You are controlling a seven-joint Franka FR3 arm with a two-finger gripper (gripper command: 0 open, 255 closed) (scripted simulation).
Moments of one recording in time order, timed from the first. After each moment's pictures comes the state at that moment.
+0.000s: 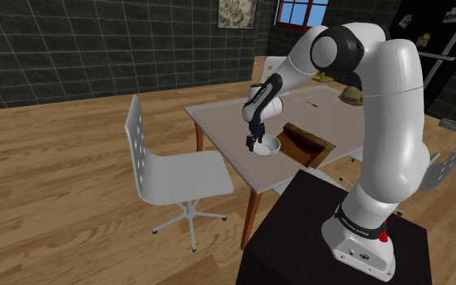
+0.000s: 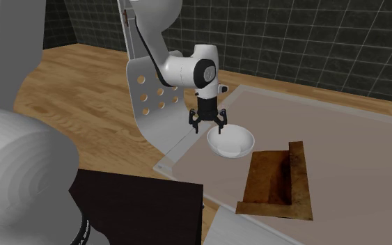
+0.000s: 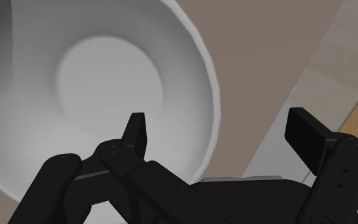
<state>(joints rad) -0.20 0.50 -0.21 -2.12 -0.01 2.54 -0.39</state>
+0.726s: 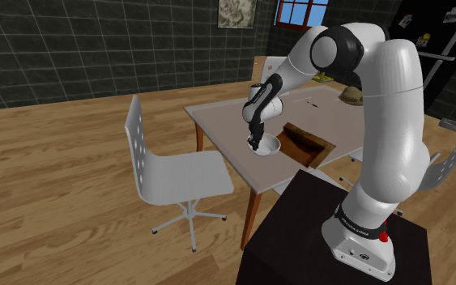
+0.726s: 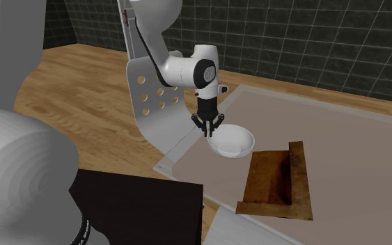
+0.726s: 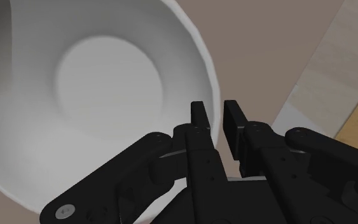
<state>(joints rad) -0.20 0.50 -0.21 -2.12 -0.01 2.54 -0.39</state>
